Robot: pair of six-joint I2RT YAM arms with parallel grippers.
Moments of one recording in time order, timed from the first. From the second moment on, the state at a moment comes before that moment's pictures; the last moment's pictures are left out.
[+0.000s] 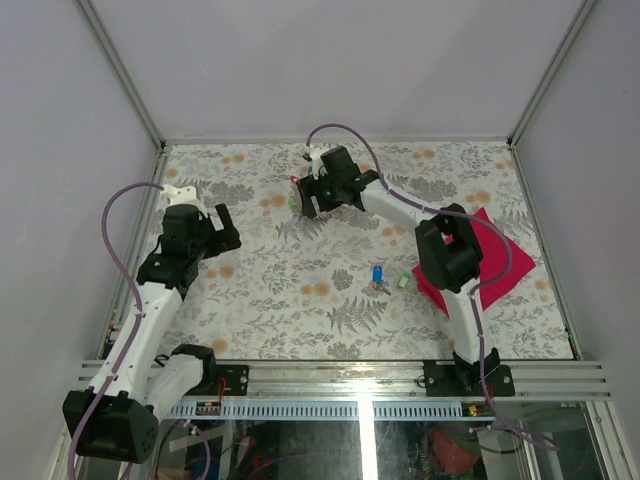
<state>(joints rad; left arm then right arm) -0.11 0.92 0.78 -0.47 -0.08 -0.35 0.62 2.17 1.75 -0.35 -0.17 0.13</state>
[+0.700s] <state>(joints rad) -0.11 0.95 0.78 -0.47 -0.06 -0.34 0.60 2.55 2.25 -0.56 -0.35 0.01</state>
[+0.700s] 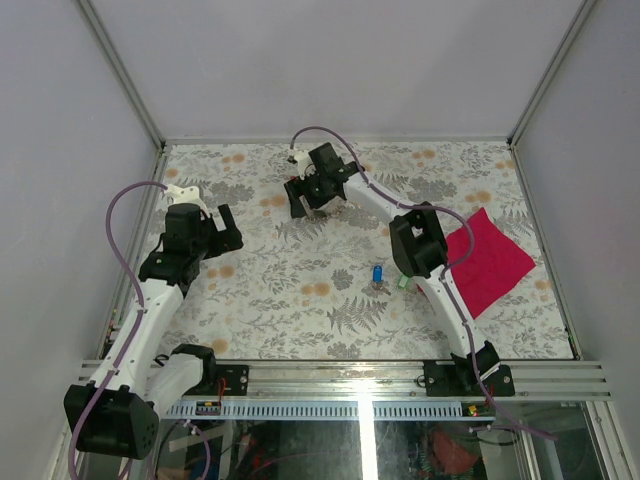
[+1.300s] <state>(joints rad) -0.11 0.95 0.78 -0.47 -0.06 -0.34 0.60 2.49 2.11 -0.54 -0.41 -0.02</state>
